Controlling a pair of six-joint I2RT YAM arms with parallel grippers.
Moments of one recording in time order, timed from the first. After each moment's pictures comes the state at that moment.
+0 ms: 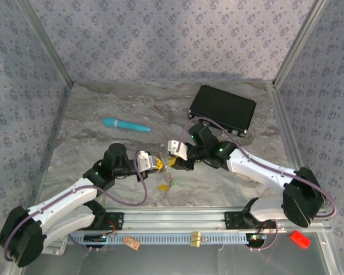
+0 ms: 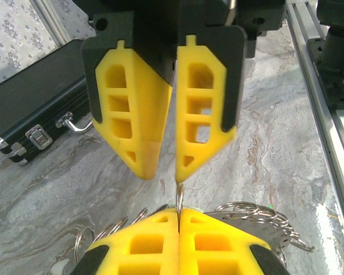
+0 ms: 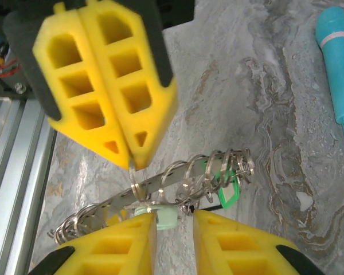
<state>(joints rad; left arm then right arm) -0.69 0.88 0.40 0.10 0.58 0.42 0.79 1.31 0.87 -0.28 -0.55 -0.52</state>
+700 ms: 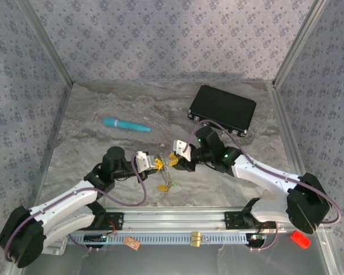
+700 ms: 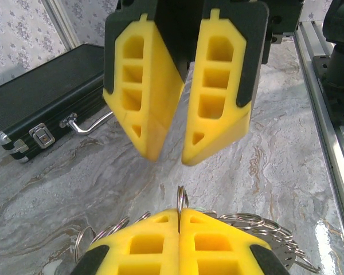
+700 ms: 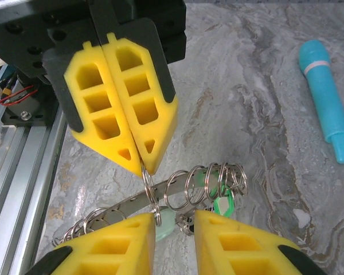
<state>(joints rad) -0.69 0.88 0.34 0.21 0.57 0.35 0.77 1.23 0.76 -0.10 -0.60 -0.45</state>
